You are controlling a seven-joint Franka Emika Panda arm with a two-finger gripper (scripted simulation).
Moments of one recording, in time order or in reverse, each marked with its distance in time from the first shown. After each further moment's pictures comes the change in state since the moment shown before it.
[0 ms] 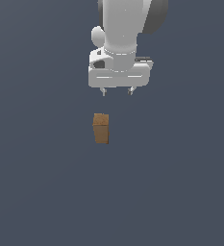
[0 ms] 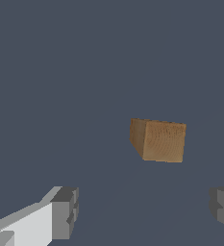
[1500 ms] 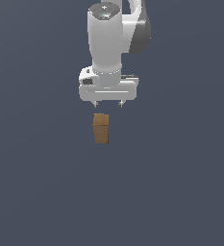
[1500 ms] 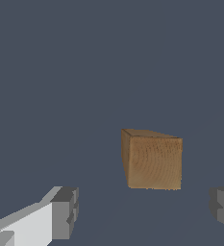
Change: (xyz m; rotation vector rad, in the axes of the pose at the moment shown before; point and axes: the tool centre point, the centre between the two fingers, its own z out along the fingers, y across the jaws) arm 0.017 0.035 0.049 0.016 0.054 0.046
